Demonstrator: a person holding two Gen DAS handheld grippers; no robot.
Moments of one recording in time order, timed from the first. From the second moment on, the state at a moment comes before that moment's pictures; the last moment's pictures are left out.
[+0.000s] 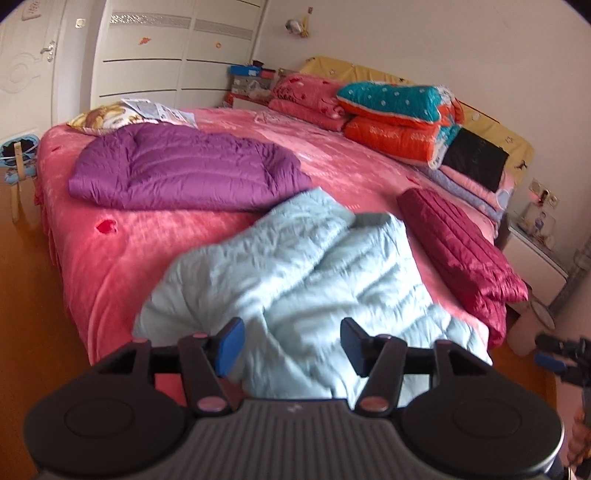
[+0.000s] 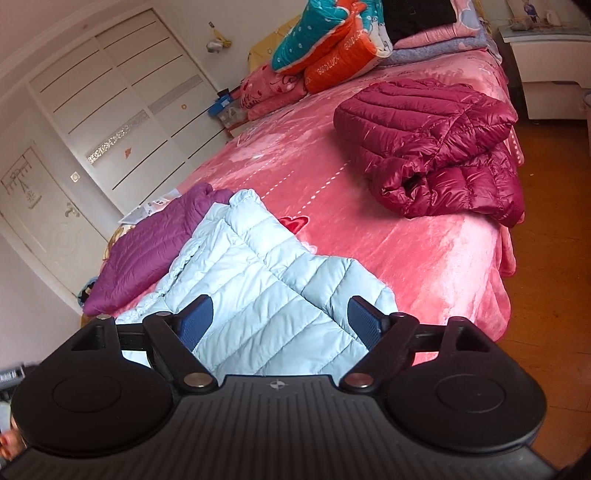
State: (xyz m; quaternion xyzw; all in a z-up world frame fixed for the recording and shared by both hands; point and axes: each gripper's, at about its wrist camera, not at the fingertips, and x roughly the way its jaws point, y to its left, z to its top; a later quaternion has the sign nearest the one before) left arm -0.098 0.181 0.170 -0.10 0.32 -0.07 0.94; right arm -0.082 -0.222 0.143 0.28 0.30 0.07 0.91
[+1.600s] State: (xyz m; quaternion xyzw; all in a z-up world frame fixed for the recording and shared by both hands) left arm 0.077 0.258 0.052 -0.37 0.33 -0.06 0.87; right arm 0.084 -0.152 0.132 0.15 0.32 0.04 0.93
